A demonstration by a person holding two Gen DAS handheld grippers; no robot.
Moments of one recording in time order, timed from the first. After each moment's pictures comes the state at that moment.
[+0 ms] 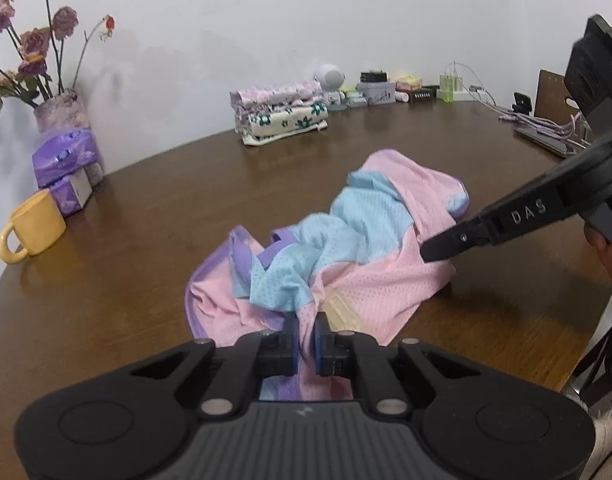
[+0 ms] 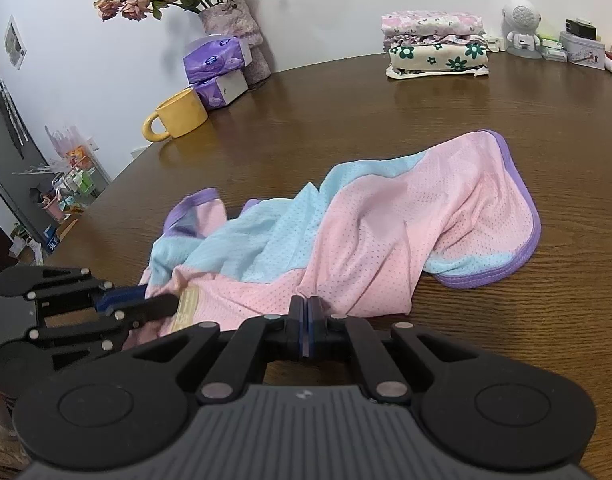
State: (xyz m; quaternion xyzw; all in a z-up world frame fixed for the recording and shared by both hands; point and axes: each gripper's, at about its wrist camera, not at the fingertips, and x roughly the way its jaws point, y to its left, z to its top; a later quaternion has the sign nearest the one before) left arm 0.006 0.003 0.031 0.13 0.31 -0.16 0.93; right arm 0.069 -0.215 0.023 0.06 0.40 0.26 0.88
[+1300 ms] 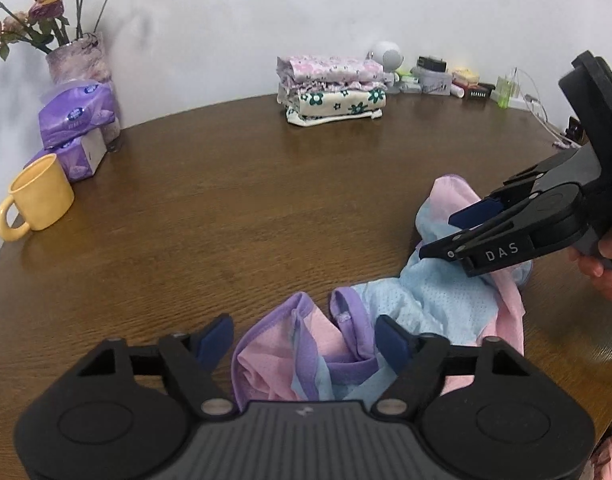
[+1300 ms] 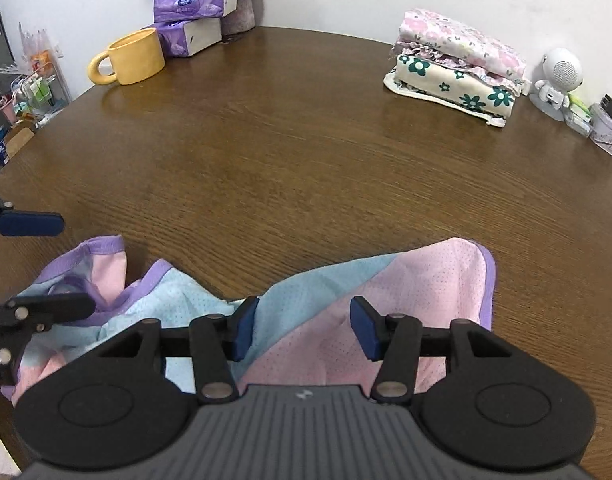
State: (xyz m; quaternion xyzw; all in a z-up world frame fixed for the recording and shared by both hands) left arm 0.107 0.021 0.072 0.07 0.40 -0.12 0.90; right arm 0.186 -0.172 0.036 -0.11 0.45 0.23 0.85
